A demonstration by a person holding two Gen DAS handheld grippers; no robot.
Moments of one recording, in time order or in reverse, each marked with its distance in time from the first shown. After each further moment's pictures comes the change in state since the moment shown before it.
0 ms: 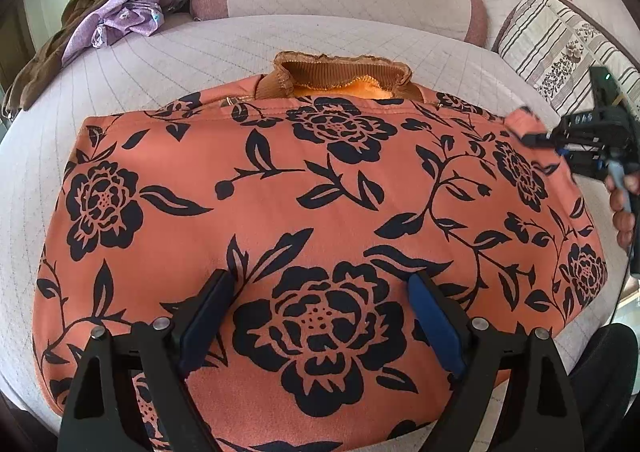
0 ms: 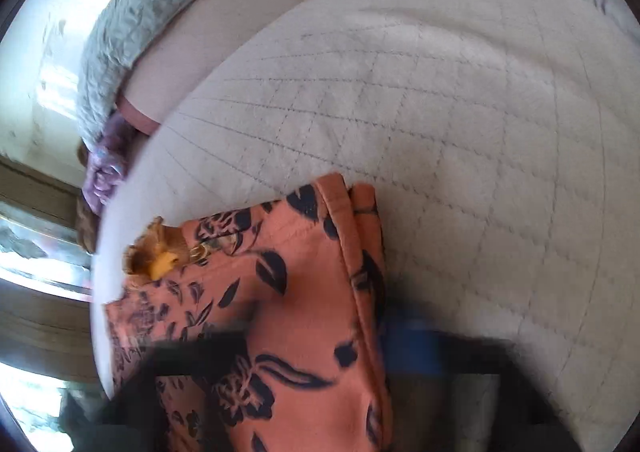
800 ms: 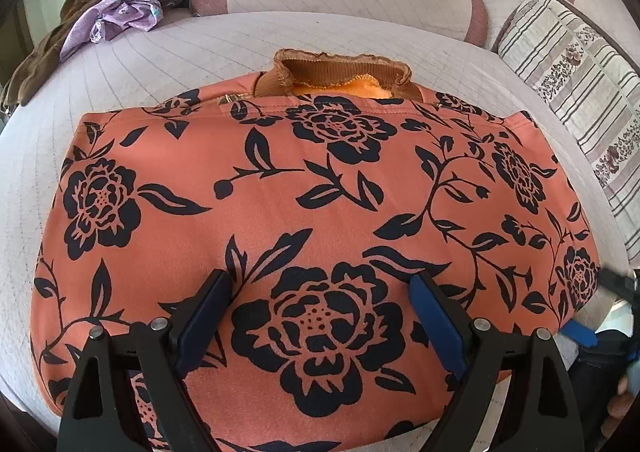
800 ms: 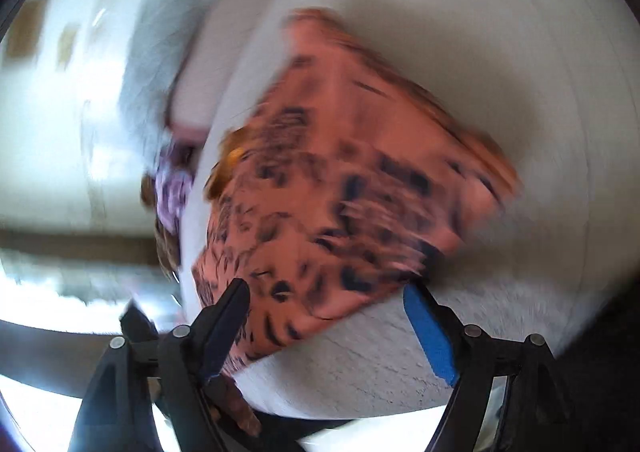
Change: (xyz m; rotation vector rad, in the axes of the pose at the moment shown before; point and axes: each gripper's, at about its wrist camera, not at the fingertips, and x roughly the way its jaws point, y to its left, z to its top) left arm 0.001 0.002 0.000 -0.007 0.012 -0.012; right arm -0.043 -0.021 -0.191 0.418 -0.048 0.326
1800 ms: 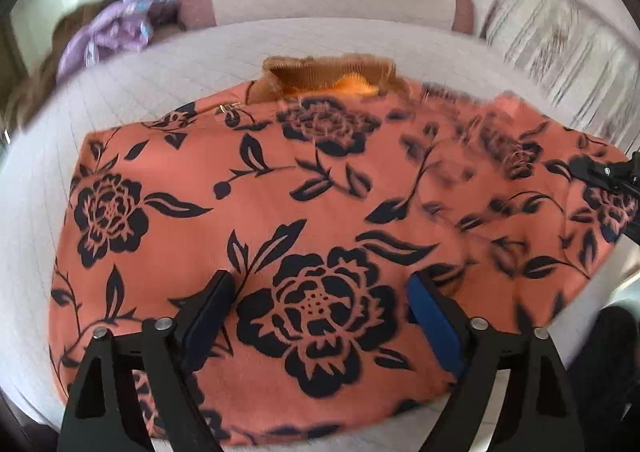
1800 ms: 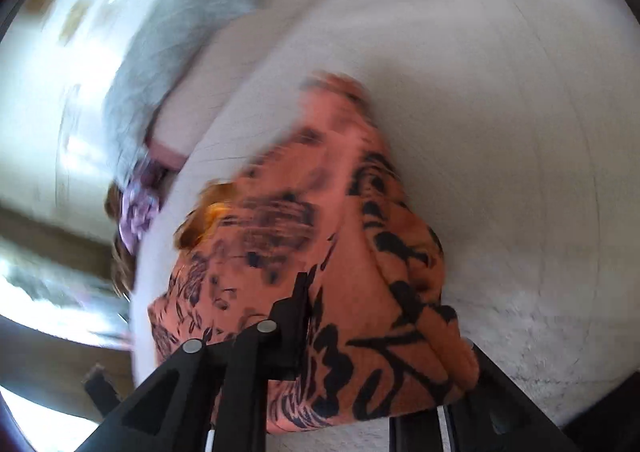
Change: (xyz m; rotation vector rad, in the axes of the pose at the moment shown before) left arm -0.023 -0.013 -0.011 0.007 -0.038 -0.056; right arm 0.009 0.079 0.034 -0.333 -0.184 -0.223
